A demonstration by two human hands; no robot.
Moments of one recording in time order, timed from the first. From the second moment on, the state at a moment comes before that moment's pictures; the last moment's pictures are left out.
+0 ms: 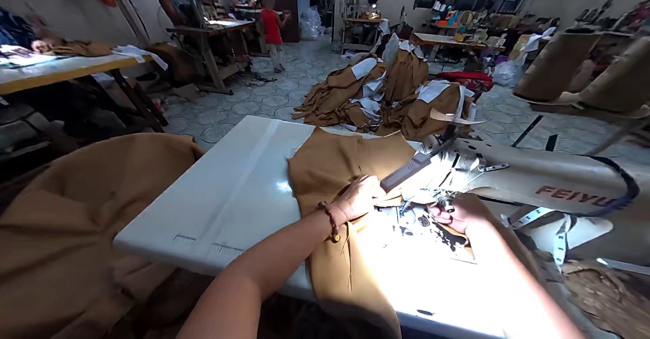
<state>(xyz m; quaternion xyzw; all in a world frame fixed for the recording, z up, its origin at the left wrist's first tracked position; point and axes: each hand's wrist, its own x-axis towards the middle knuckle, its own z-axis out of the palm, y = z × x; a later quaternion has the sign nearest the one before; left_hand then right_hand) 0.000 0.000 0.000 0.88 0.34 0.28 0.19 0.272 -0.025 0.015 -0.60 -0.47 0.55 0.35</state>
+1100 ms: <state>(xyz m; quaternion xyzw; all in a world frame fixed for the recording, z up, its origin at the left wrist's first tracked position) -0.052 -0.216 -0.033 0.76 0.62 0.16 -0.03 0.157 -0.175 -0.035 -0.61 -0.71 0.17 0.30</state>
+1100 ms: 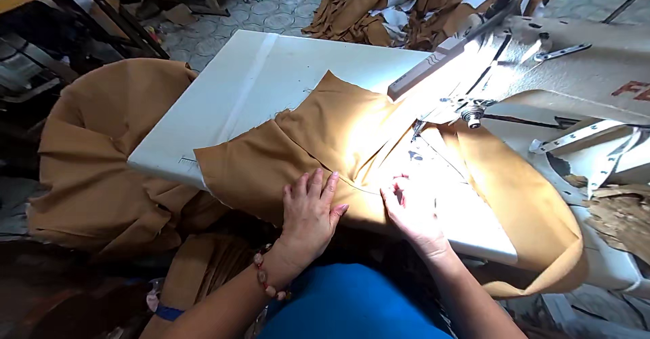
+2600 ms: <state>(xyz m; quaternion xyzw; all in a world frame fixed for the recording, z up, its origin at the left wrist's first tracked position) -0.133 -0.160 -0.008 0.61 0.73 0.31 0.02 -0.023 -0.013 0.024 -0.29 -0.92 0.25 0.03</state>
